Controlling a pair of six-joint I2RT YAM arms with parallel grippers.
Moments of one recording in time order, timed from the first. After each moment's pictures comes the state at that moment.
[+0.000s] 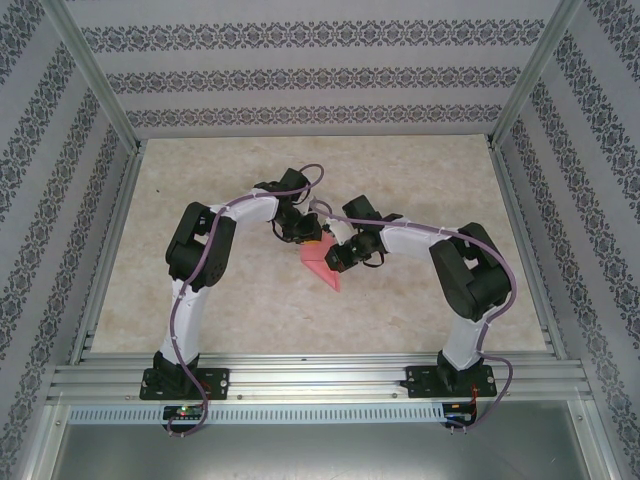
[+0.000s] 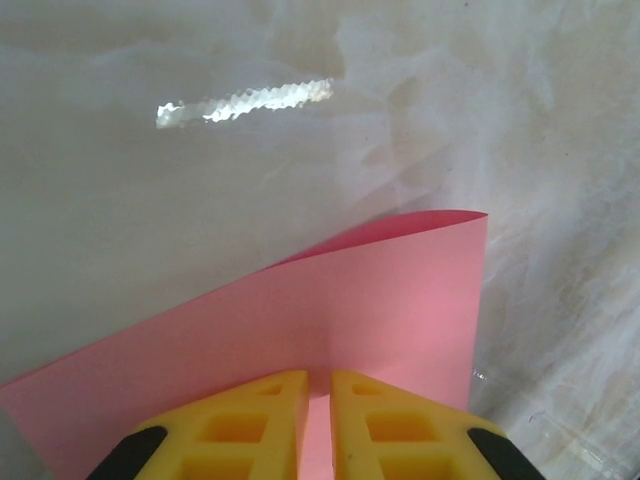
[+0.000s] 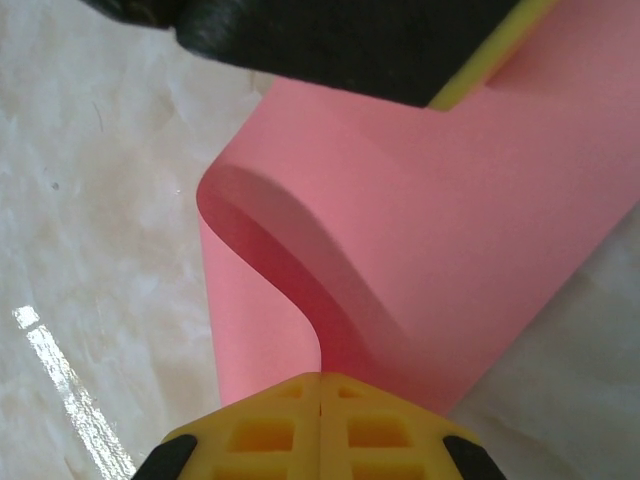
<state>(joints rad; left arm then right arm) -0.49 2.21 1.60 -0.64 0.50 -0.50 0.54 1.84 1.06 -0.39 -0.49 0.00</state>
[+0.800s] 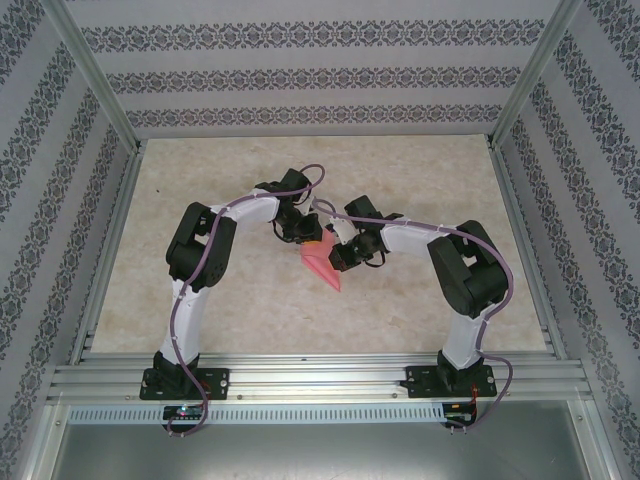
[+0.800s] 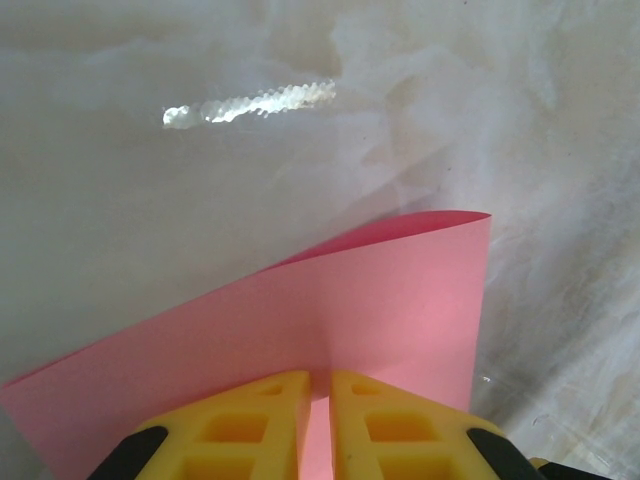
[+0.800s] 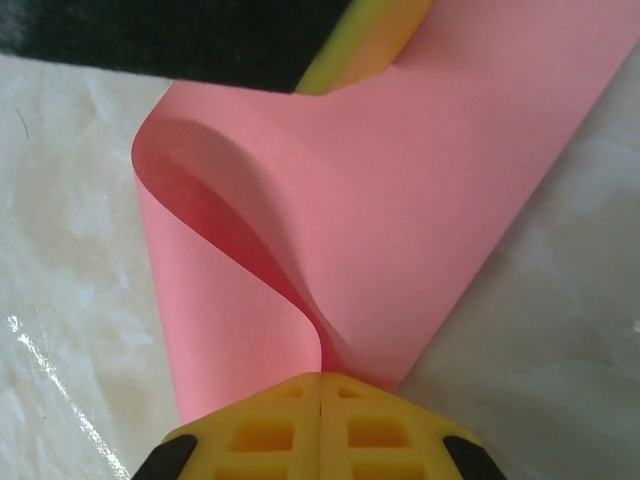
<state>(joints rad) -0.50 2.21 1.60 -0.64 0.49 -0.50 0.52 1.86 1.06 -0.39 -0.45 0.03</state>
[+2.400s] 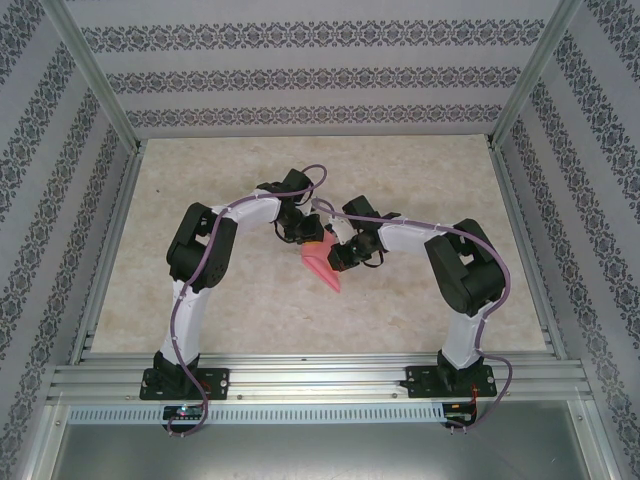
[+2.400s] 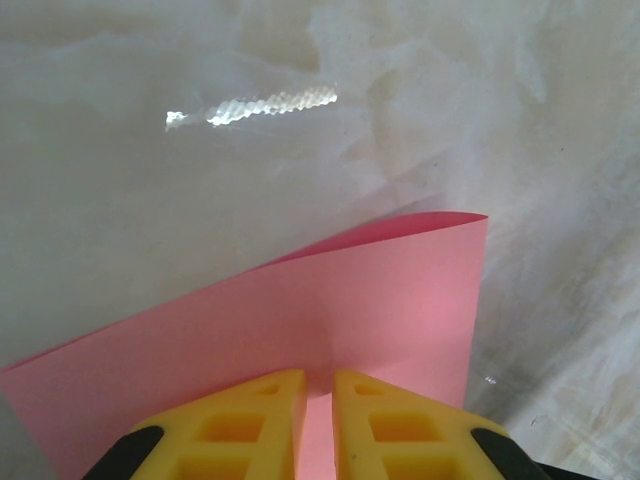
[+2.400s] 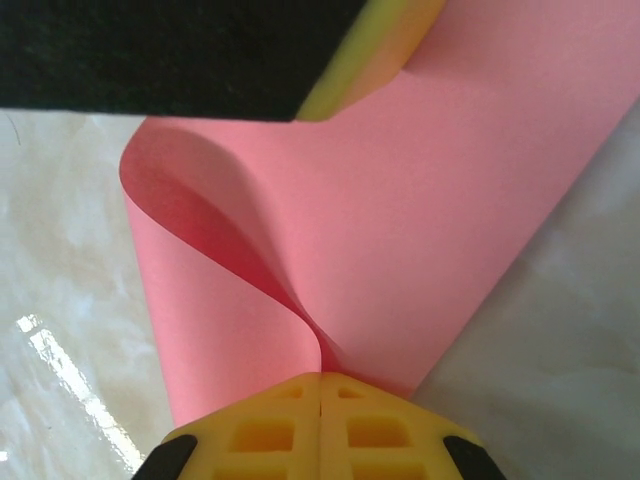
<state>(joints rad) -0.51 2.21 1.60 -0.64 0.48 -0.50 0.53 1.87 1.08 -0.41 -0.45 0.06</state>
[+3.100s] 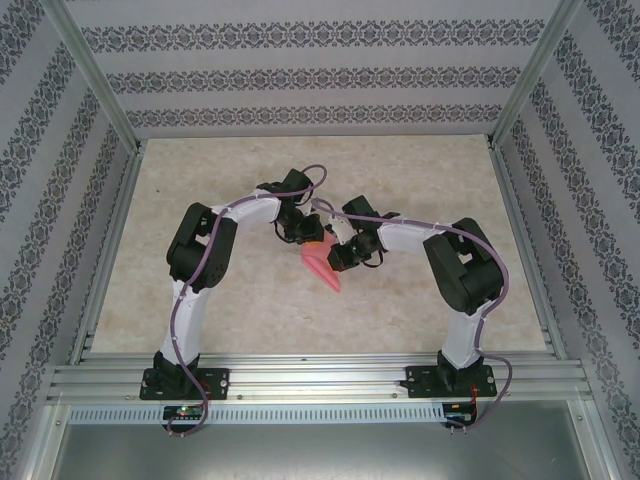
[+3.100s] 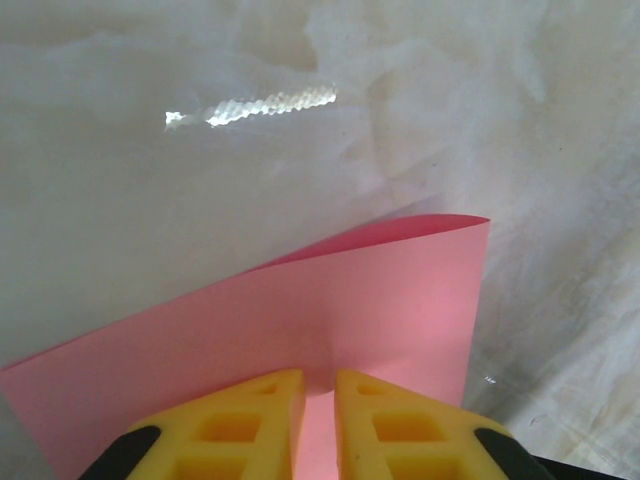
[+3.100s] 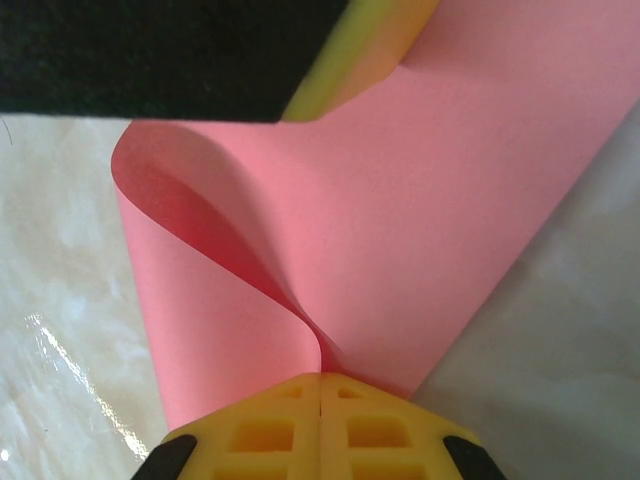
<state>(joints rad) -0.51 2.21 1.60 -0.64 0.48 -0.50 0.53 1.89 1.08 -0.41 -0.45 0.06</state>
